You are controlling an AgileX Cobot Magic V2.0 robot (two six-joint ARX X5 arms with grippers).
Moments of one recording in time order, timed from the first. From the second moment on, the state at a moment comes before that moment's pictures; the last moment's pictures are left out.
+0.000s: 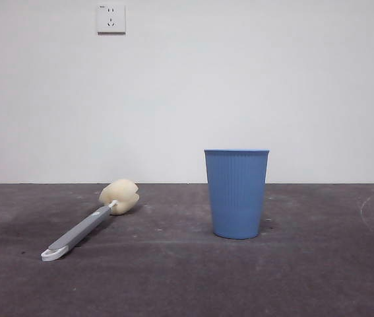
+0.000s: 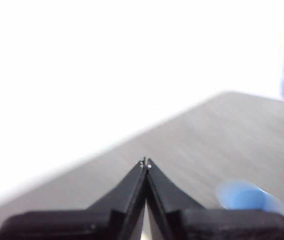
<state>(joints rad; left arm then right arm) -0.28 0.70 0.85 -0.16 0.26 0.18 0.65 0.69 0.91 -0.97 -0.21 0.19</state>
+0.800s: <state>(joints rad) 0.03 0.21 0.08 0.10 0.23 0.22 0.65 0.69 0.91 -0.97 -0.21 0.19</state>
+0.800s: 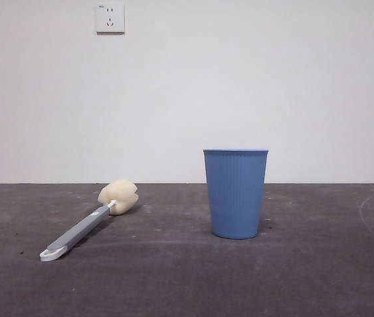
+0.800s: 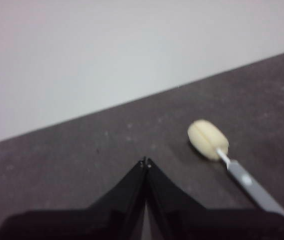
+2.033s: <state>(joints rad) 0.04 0.00 0.02 -0.18 0.14 0.04 0.65 0.69 0.91 -0.97 -0.21 0.19</state>
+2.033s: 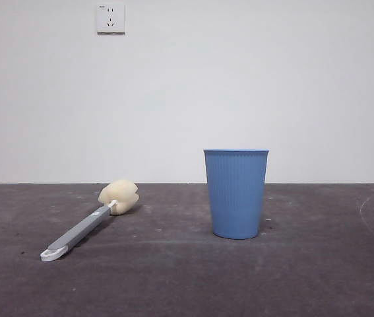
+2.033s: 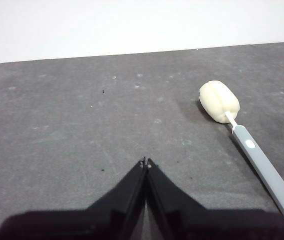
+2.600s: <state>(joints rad) 0.04 0.00 0.02 -0.18 0.13 0.04 0.46 0.35 0.74 -0.52 -0.02 0.00</state>
